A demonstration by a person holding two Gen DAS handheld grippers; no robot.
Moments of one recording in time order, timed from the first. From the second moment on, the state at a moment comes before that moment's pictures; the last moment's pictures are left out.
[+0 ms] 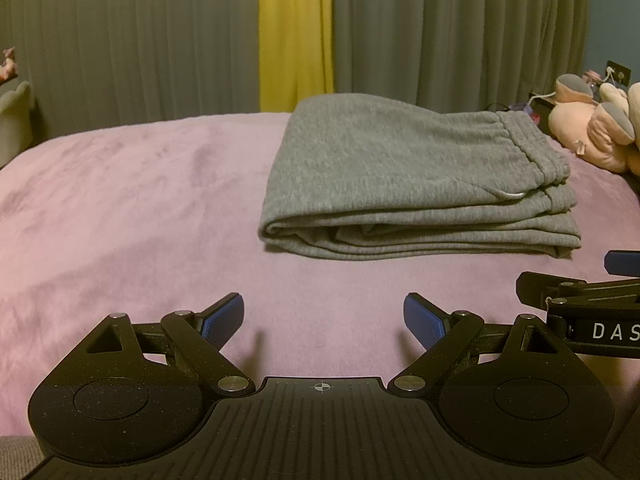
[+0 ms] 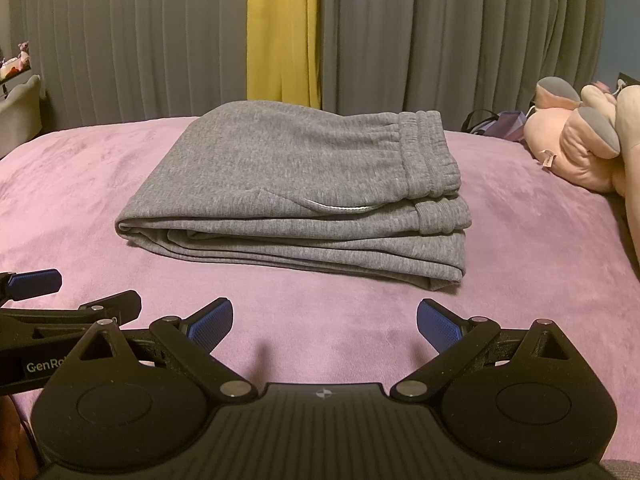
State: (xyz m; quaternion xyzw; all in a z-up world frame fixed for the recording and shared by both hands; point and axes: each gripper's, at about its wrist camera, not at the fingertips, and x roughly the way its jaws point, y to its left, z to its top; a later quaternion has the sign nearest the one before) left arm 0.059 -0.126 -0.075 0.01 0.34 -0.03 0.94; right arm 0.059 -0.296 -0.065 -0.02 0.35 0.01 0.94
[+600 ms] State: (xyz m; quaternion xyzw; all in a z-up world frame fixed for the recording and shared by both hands) left arm 0.059 -0.124 -0.075 0.01 0.34 -0.03 0.94; right arm 0.059 -0.296 -0.065 -0.02 0.35 0.01 0.94
